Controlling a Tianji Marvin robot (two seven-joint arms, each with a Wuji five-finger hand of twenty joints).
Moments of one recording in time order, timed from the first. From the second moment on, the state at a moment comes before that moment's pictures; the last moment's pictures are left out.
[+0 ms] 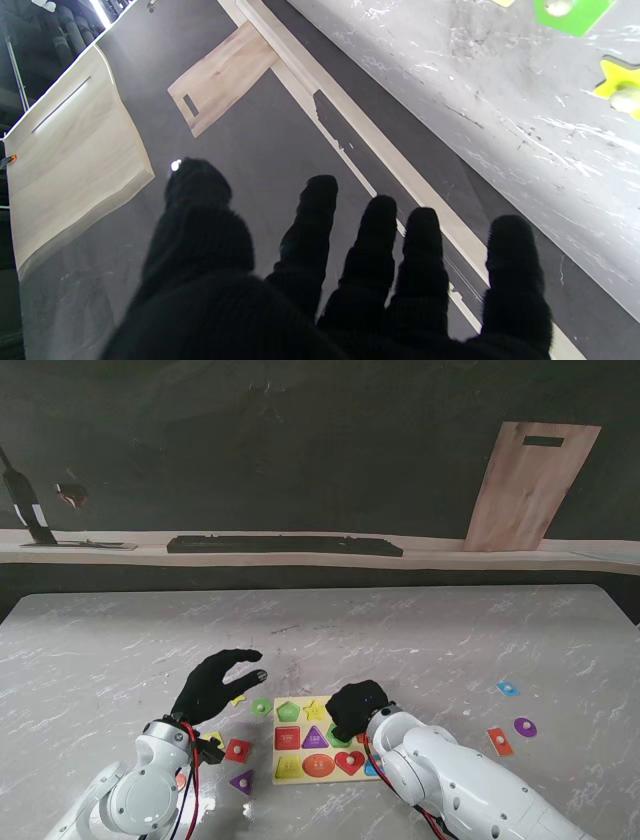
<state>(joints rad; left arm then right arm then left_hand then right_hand) 1.71 -1.16 -1.24 -1.71 0.40 -0.10 0.19 -1.20 -1.06 0.63 -1.38 -1.00 0.19 0.03 0.87 -0.16 -0.03 -0.10 0.62 0.18 0.36 0.37 0.53 0.30 0.31 0.44 0.32 0.26 0.40 0.56 0.02 0.56 0.92 0.49 0.32 -0.68 1.12 -0.21 0.84 -0.23 1.20 0.39 1.09 0.02 1.11 0.51 1.07 0.09 1.24 0.82 0.55 0.31 1.39 0.75</state>
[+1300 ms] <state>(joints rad) 1.71 -1.16 -1.24 -1.71 0.40 -0.10 0.19 -1.20 -1.06 0.61 -1.39 -1.02 0.28 0.09 0.87 -0.16 -0.03 -0.10 0.62 0.18 0.36 0.37 0.53 0.30 0.31 0.44 0.32 0.26 0.40 0.56 0.02 0.56 0.92 0.49 0.14 -0.51 0.93 -0.14 1.00 -0.19 1.11 0.59 1.16 0.04 1.11 0.51 1.12 0.14 1.25 0.82 0.59 0.32 1.41 0.76</state>
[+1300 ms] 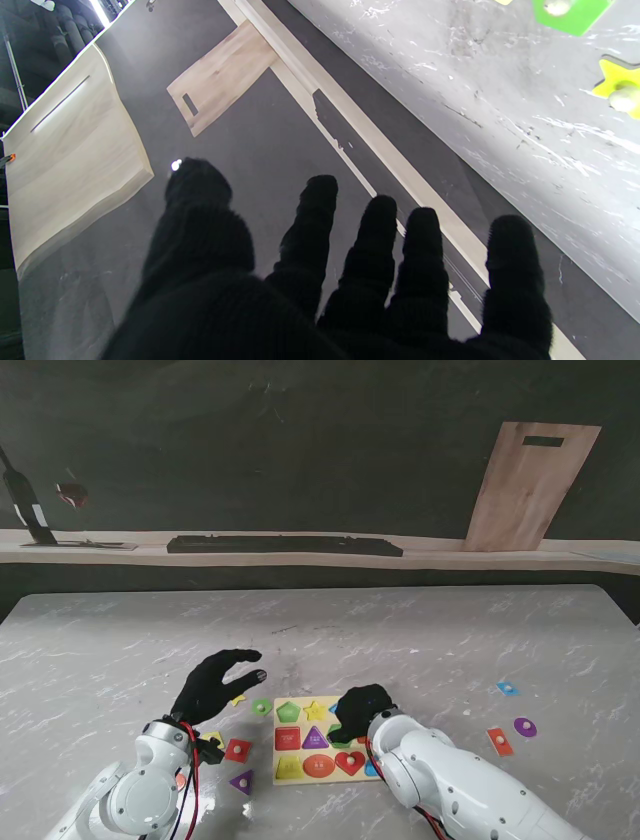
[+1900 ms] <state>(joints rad) 1.71 -1.16 -1.24 -1.71 0.41 -0.10 0.20 -1.33 -1.06 0.79 -1.49 -1.09 0.29 0.05 0.88 -0.16 -0.03 -0.10 0.62 0.18 0.36 0.37 0.53 0.30 0.31 0.44 0.32 0.26 0.40 0.56 0.02 0.56 0.92 0.49 0.00 -0.47 0.85 -0.14 0.92 -0.14 0.98 0.58 1.11 0.05 1.08 0.50 1.07 0.14 1.24 0.82 0.52 0.32 1.41 0.77</state>
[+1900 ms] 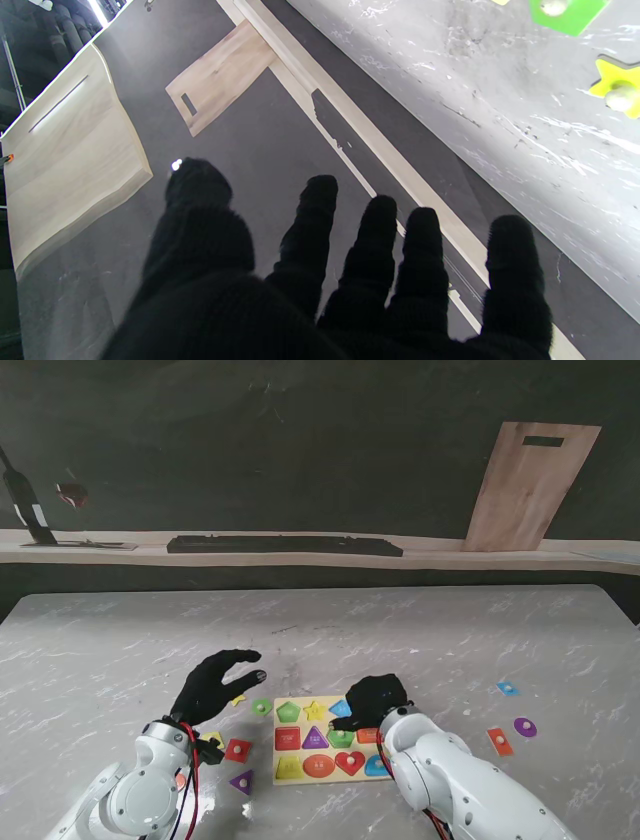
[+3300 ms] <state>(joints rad) 1.69 -1.16 -1.22 -1.70 0.40 -0.07 0.18 -1.68 -1.02 1.49 -1.68 -1.32 0.20 0.51 0.88 -0.16 -0.03 -0.10 0.62 0.18 0.36 0.37 0.53 0.30 0.31 0.44 0.32 0.26 0.40 0.56 0.02 0.56 0.92 0.49 0.31 -0.75 1.07 -0.16 0.70 -0.15 0.99 0.43 0.95 0.05 1.02 0.46 0.97 0.11 1.11 0.77 0.49 0.29 1.34 0.74</state>
